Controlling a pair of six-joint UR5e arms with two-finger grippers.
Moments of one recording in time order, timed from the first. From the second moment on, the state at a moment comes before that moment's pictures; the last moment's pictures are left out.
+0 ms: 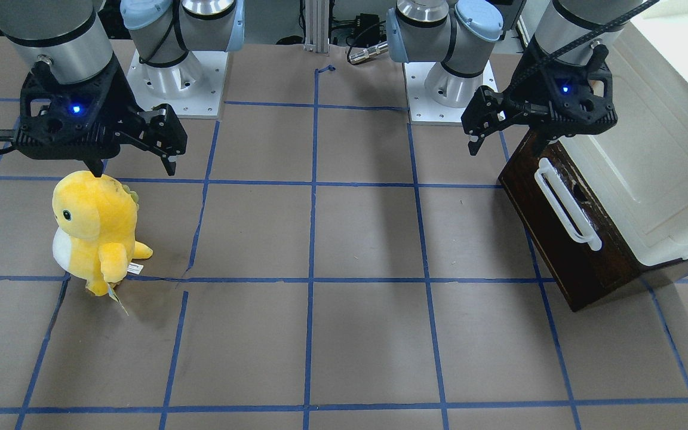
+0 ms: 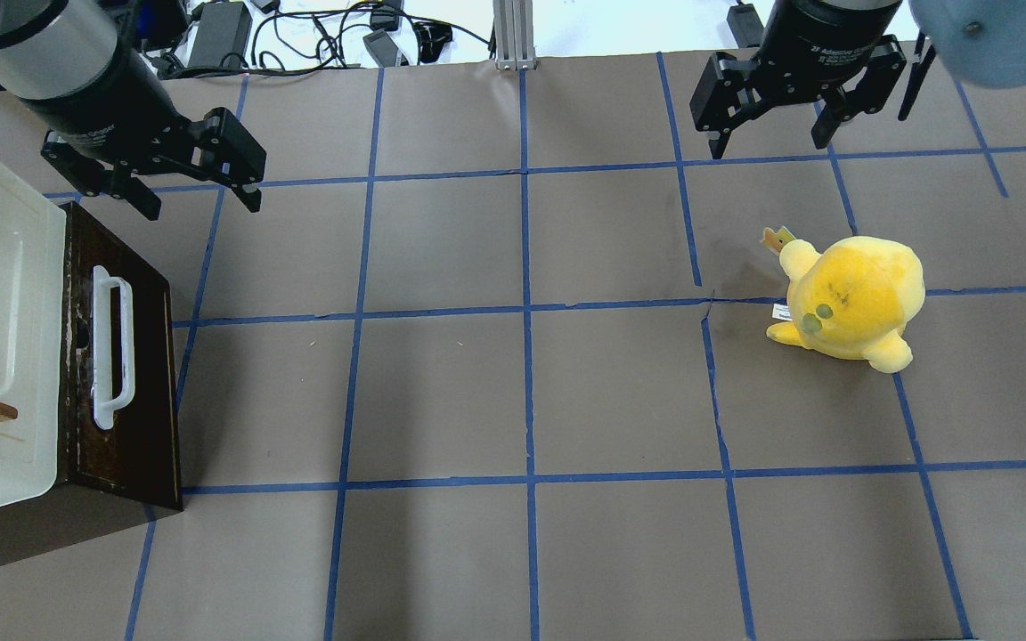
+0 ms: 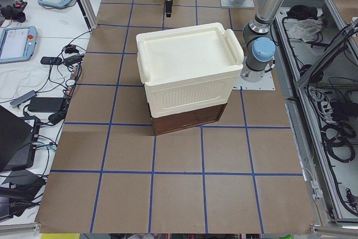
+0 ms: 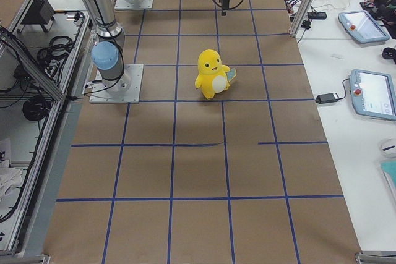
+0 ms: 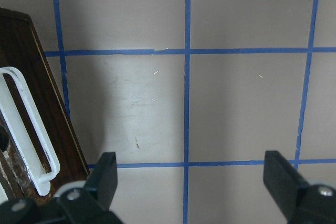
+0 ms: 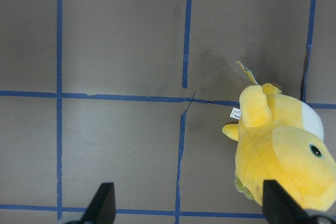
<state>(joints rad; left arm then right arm) -1.50 -1.54 -1.56 -1.58 1.55 0.05 1.60 -1.48 1.44 -1.57 -1.58 -0.02</state>
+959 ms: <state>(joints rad) -1.55 -1.69 -1.70 -1.41 1.89 -0.32 1.60 -1.48 1.44 -1.57 -1.58 -0.02</state>
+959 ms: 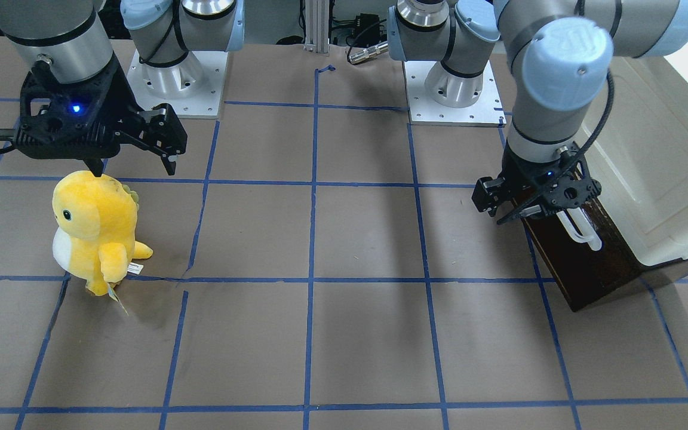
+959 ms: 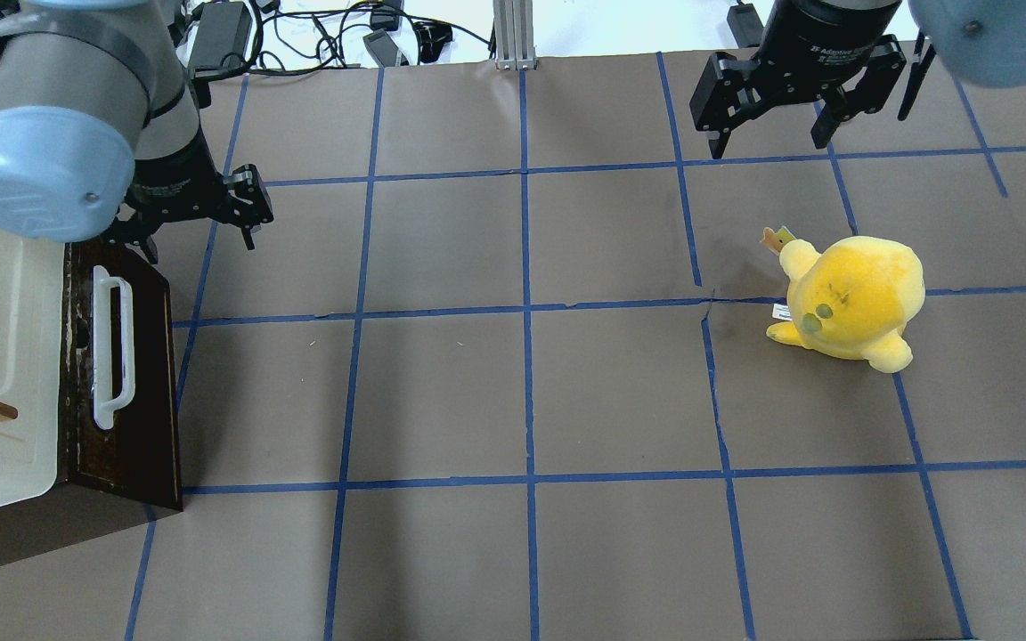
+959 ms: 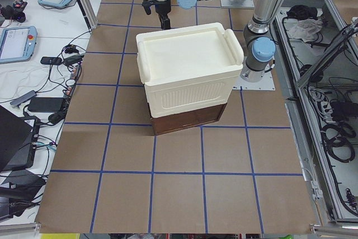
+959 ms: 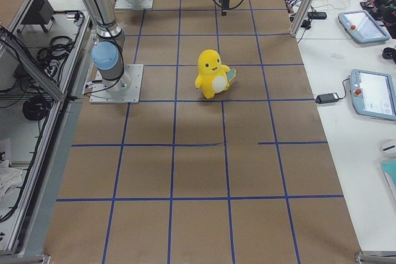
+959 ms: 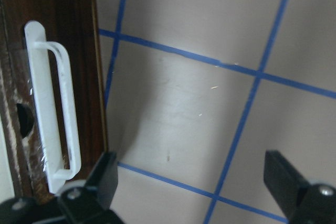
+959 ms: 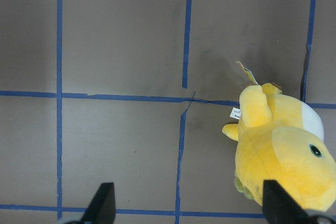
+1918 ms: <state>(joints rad) -1.59 -1.89 -1.74 -1.38 2.24 -0.50 1.60 -1.48 1.44 -1.57 -1.58 -0.02</state>
